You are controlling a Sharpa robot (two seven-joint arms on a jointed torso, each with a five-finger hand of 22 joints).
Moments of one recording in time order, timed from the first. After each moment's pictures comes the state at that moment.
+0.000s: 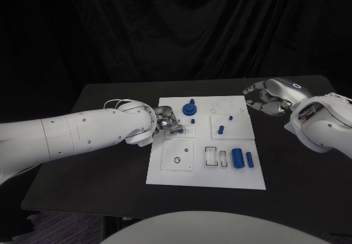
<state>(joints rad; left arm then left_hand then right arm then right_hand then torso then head) 1.26 -0.65 -0.21 1.42 -1.00 -0.11 -0.38 1.15 0.00 0.40 0.17 0.40 0.86 0.06 0.38 1.13 1.47 0.00 1.57 1.31 1.47 -0.04 1.57 1.31 0.06 1.35 0.06 1.40 1.31 1.38 -1.05 -0.25 1.67 -1.48 -0.49 -0.17 1.46 -0.02 0.24 0.19 0.36 0.73 0.13 0.18 0.15 1.47 0.02 1.57 1.31 1.46 -0.05 1.53 1.31 0.05 1.47 0.06 1.31 1.31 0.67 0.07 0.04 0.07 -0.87</state>
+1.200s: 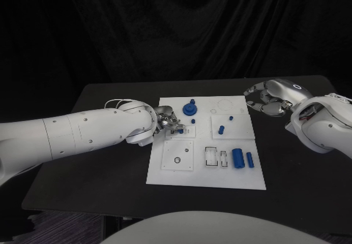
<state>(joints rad) 1.26 -0.64 -0.21 1.40 -1.00 -0.10 -0.37 1.08 -0.02 0.34 0.23 0.31 0.87 0.07 0.34 1.14 1.47 0.00 1.57 1.31 1.47 -0.04 1.57 1.31 0.06 1.34 0.07 1.38 1.31 1.37 -1.05 -0.25 1.67 -1.48 -0.48 -0.18 1.46 -0.02 0.25 0.19 0.36 0.73 0.12 0.18 0.15 1.47 0.02 1.57 1.31 1.46 -0.05 1.52 1.31 0.05 1.47 0.06 1.31 1.31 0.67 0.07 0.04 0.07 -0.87</state>
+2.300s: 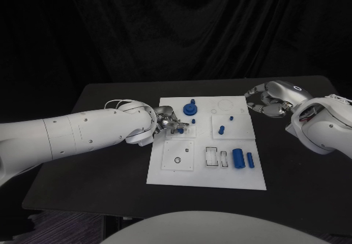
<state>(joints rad) 1.25 -0.64 -0.21 1.39 -1.00 -0.10 -0.34 0.94 0.02 0.18 0.29 0.12 0.90 0.08 0.29 1.16 1.47 0.00 1.57 1.31 1.46 -0.04 1.57 1.31 0.06 1.34 0.07 1.37 1.31 1.37 -1.05 -0.25 1.66 -1.45 -0.46 -0.19 1.46 -0.02 0.25 0.19 0.36 0.73 0.12 0.18 0.15 1.47 0.02 1.57 1.31 1.46 -0.05 1.52 1.31 0.05 1.47 0.06 1.30 1.31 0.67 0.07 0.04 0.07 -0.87</state>
